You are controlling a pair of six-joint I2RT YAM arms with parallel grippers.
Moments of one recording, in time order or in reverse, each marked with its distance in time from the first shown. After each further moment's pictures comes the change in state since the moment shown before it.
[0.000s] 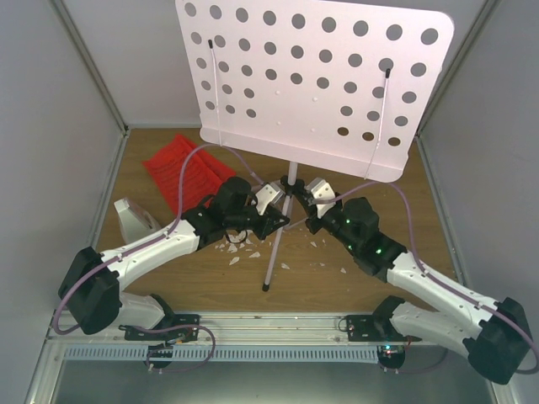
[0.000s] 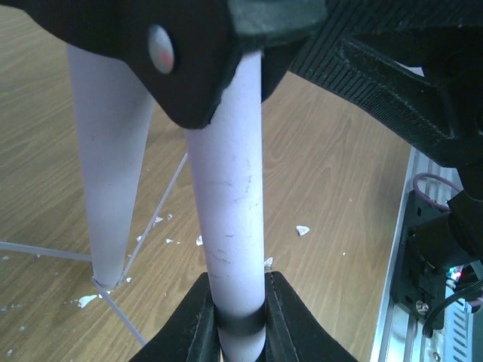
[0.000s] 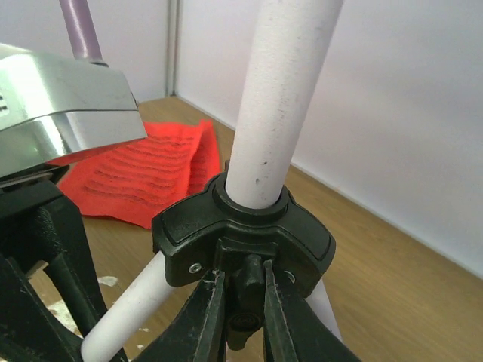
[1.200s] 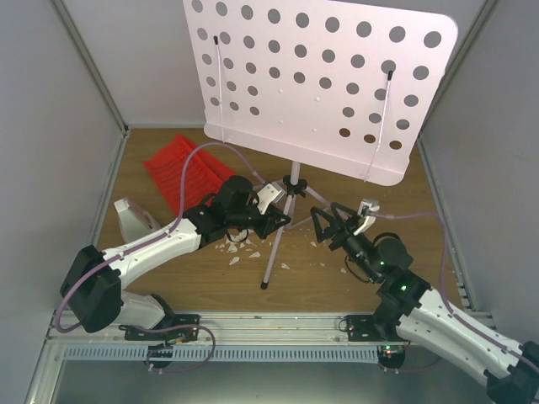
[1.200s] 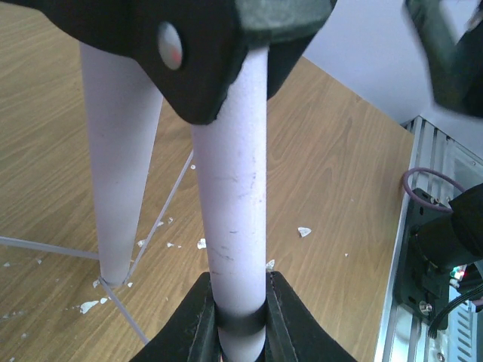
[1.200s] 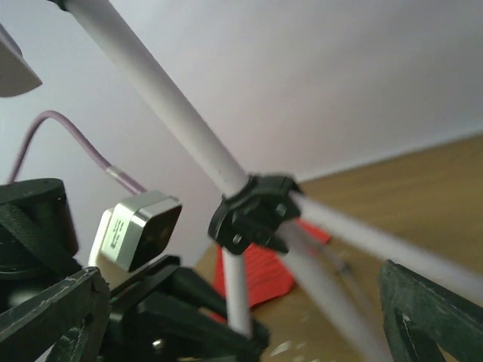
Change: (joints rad) left arm 0.000 0.015 0.018 -0.007 -0.005 0.018; right arm 0.091 -0.452 -0.245 0.051 0.206 0.685
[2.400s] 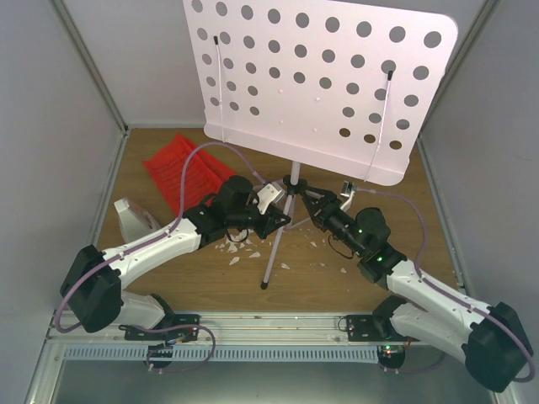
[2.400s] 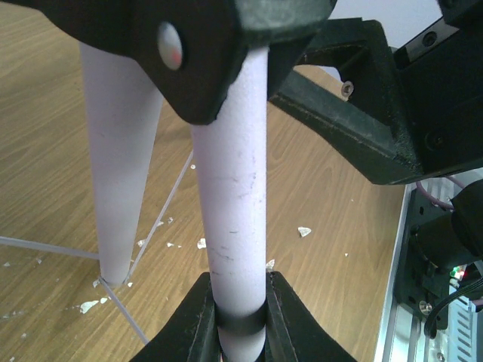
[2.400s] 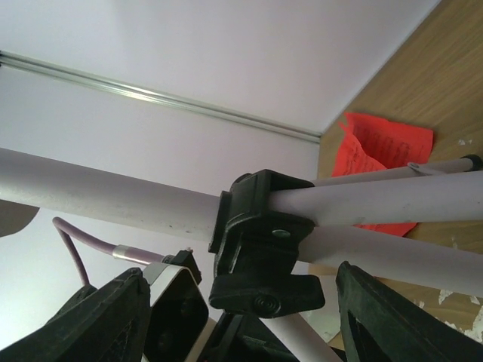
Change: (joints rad) left arm -0.005 0.000 0.001 -0.001 0.000 0.000; right arm -0.159 0.411 0.073 0.274 -0.326 0.789
